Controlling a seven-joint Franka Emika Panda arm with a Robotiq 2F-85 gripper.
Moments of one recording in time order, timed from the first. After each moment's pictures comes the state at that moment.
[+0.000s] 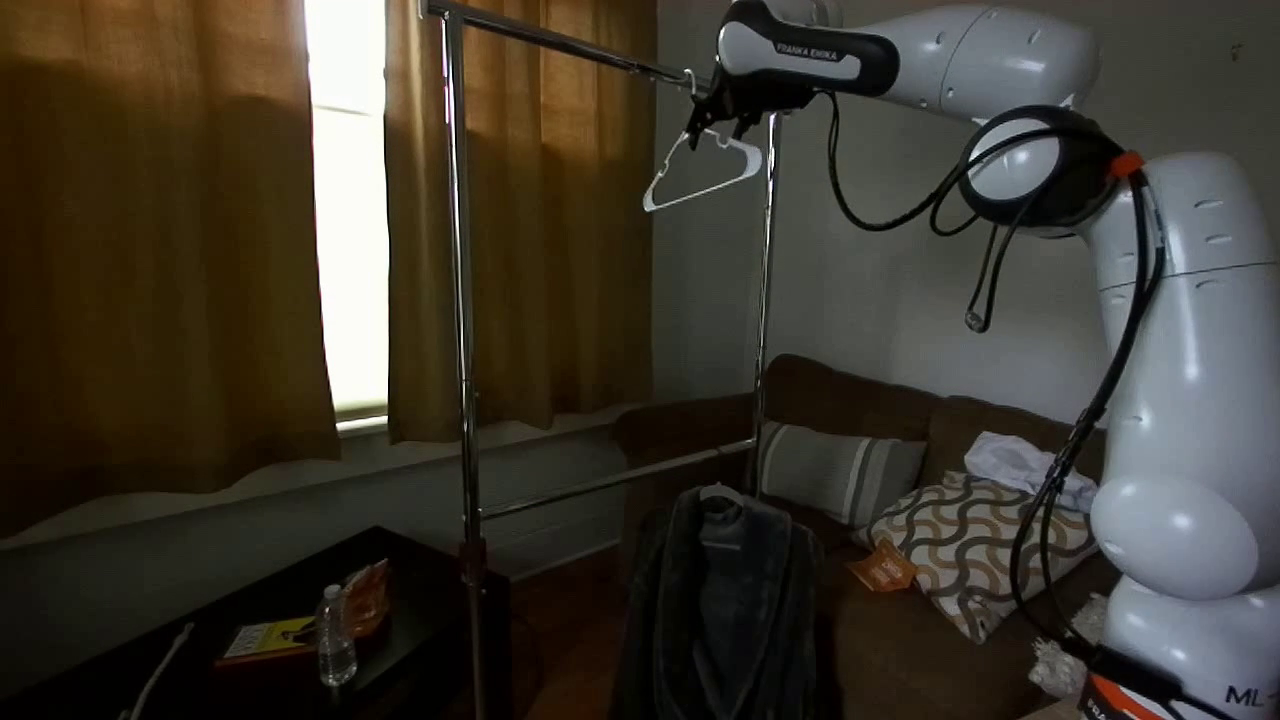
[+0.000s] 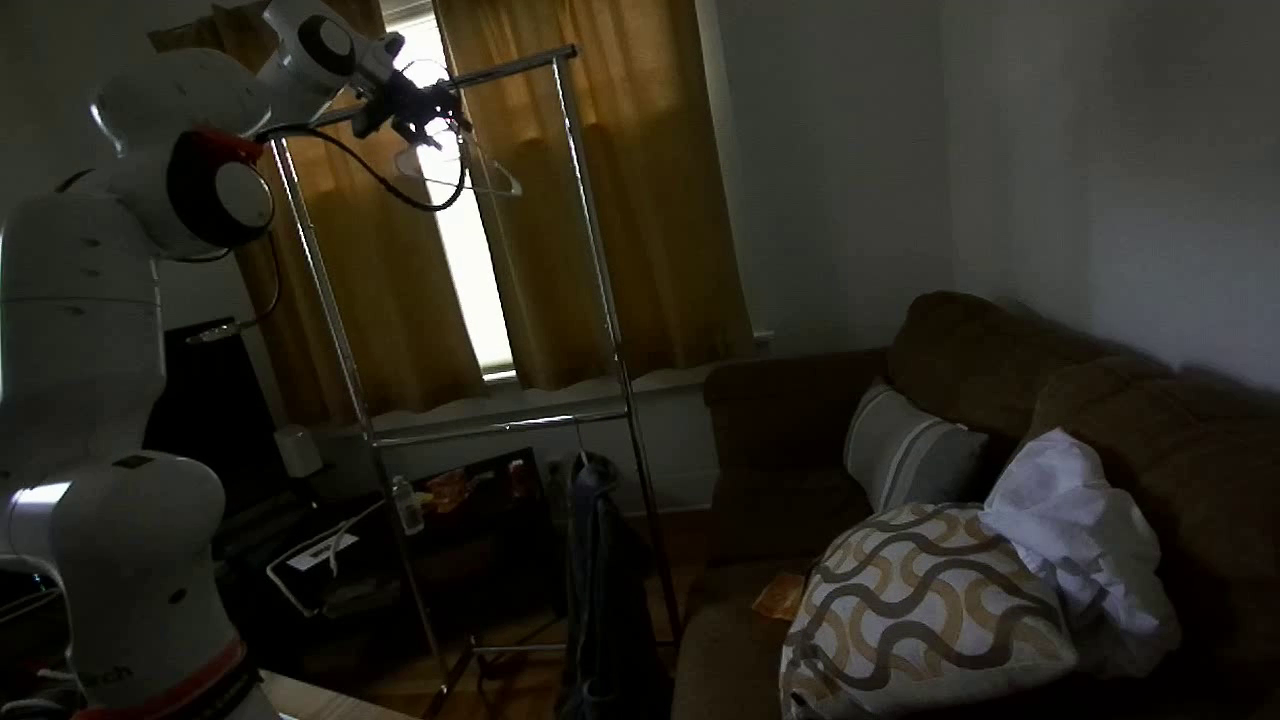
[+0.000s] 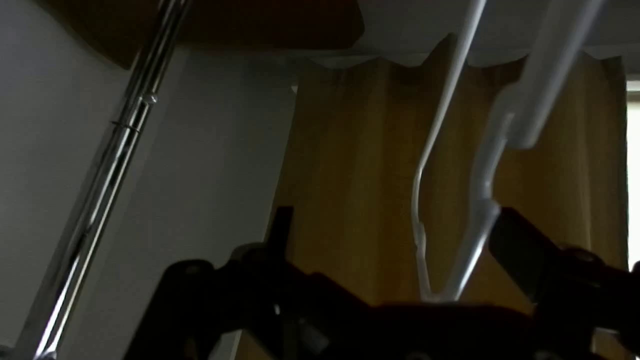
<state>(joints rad) 0.12 0.26 0.20 -0.88 -0.48 1.97 0.22</state>
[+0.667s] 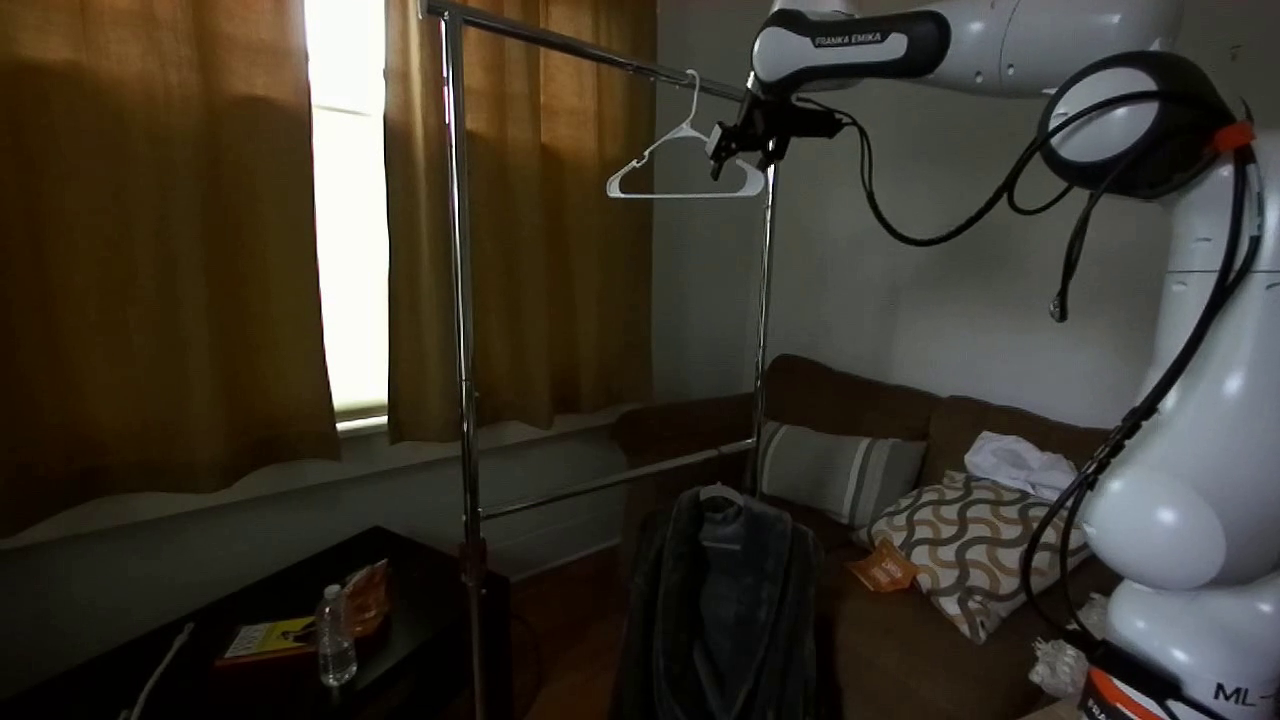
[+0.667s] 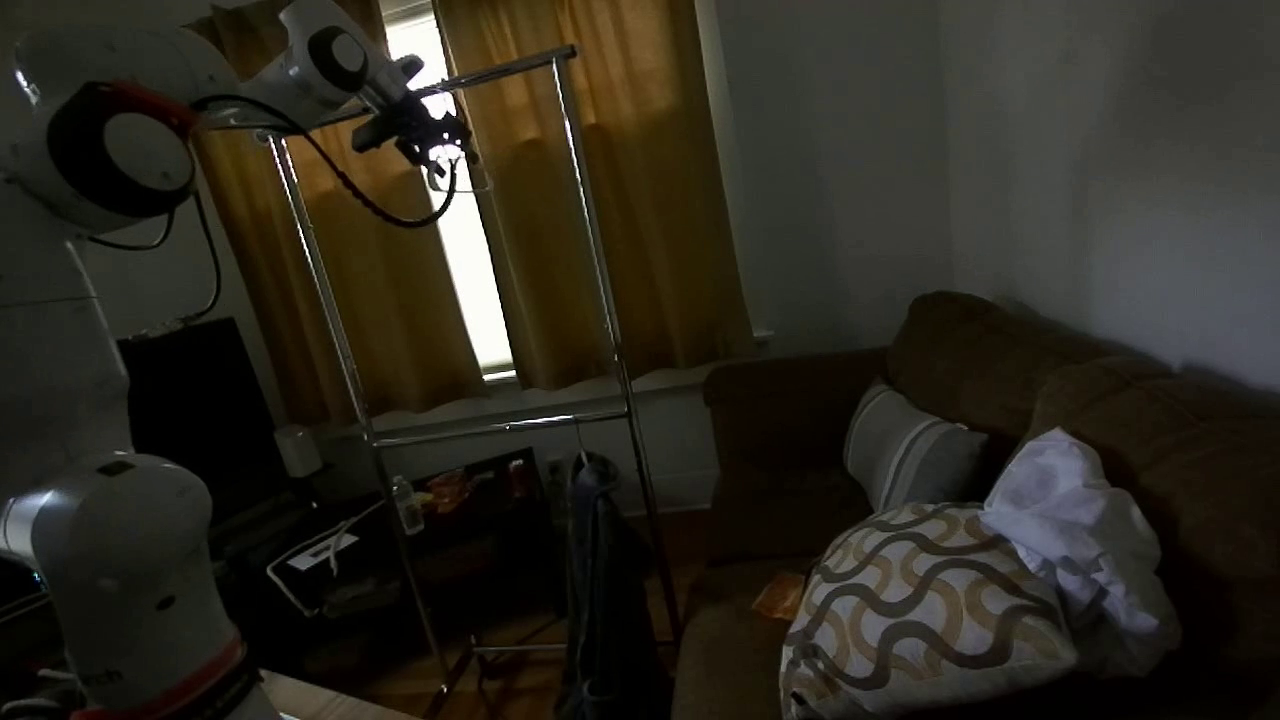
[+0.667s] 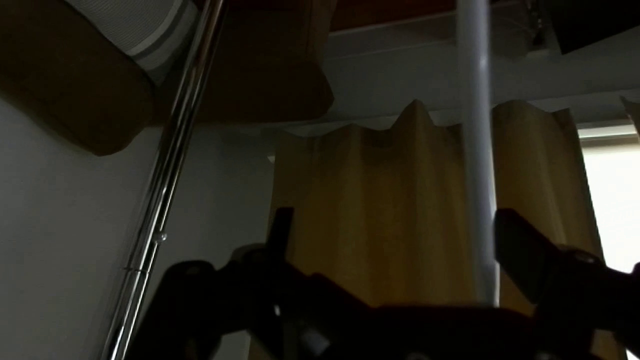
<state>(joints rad) -0.01 0.02 0.19 -1.31 -0.23 2.07 0.17</state>
